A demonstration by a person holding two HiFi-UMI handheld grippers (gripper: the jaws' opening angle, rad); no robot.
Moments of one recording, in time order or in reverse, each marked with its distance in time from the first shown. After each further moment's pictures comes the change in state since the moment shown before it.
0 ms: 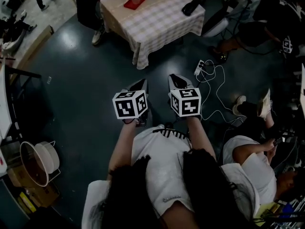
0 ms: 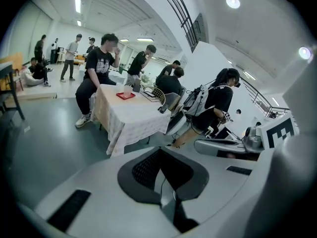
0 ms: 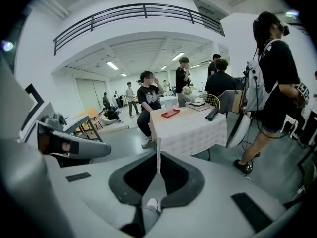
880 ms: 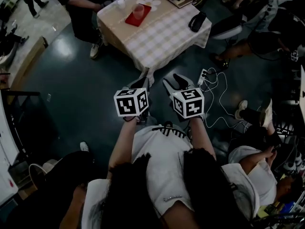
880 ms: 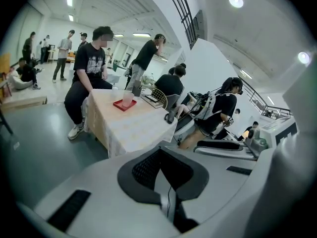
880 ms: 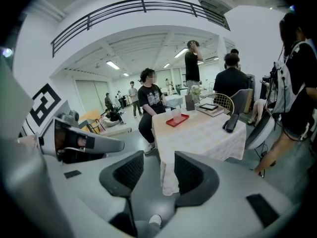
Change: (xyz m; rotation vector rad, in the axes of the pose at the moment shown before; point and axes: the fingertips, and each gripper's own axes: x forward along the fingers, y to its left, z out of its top) left arm 0.084 0.088 0.141 0.029 0.052 -0.059; right arm 0.130 0.007 0.110 0.008 0.015 0.052
